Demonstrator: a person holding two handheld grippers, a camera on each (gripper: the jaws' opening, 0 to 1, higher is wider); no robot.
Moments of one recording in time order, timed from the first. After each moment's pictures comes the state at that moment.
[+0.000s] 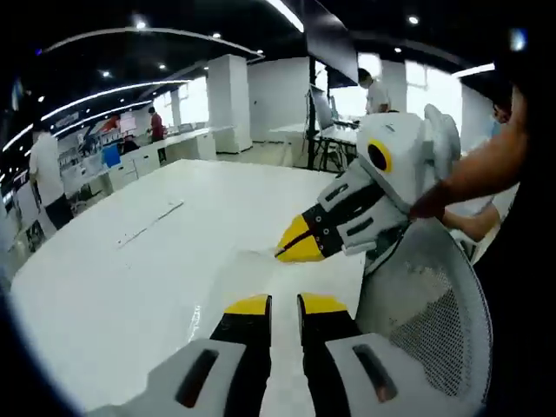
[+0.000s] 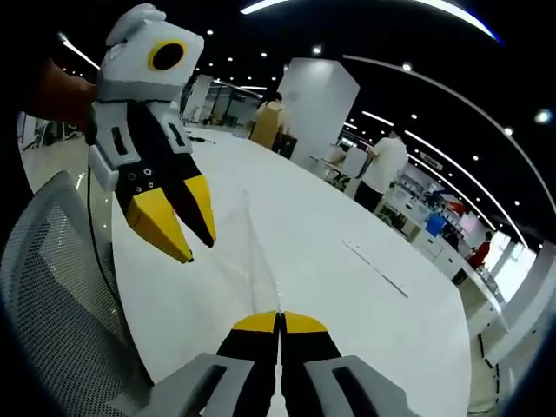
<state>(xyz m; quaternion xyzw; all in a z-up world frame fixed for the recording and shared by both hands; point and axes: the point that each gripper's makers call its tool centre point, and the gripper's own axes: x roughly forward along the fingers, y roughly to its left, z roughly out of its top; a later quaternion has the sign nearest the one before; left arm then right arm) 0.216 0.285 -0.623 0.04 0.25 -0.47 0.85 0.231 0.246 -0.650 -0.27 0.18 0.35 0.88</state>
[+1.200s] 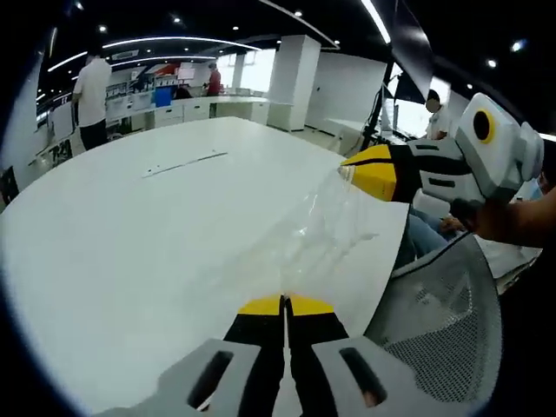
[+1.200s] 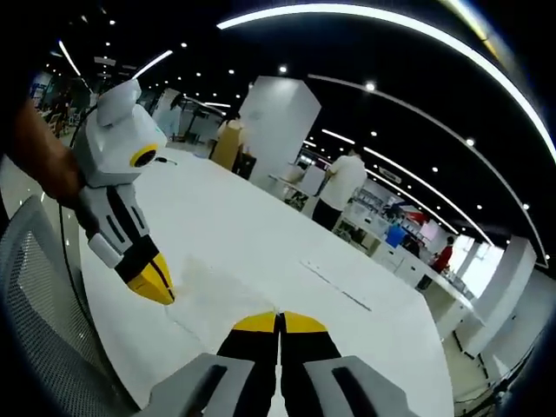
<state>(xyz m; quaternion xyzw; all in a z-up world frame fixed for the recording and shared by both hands) 0.223 0.320 -0.670 0.03 0.32 -0.38 0.87 0.244 0.236 -0.607 -0.26 0.11 0.26 0.92</state>
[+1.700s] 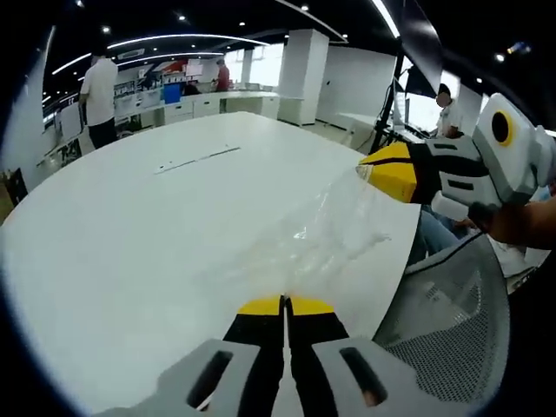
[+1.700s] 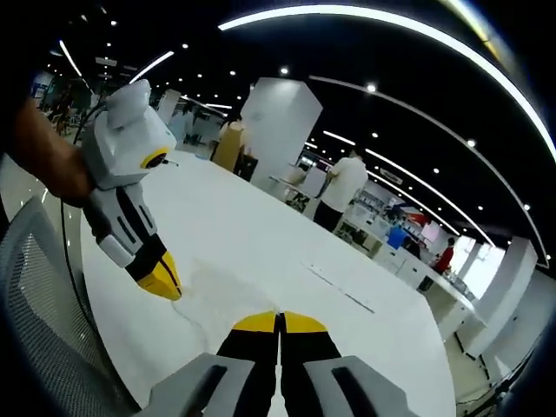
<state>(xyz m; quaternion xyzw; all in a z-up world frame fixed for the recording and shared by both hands) 0.238 0.332 -0.677 0.04 0.32 -0.35 0.88 0.242 0.245 -0.609 -0.26 0.11 0.27 0.92</state>
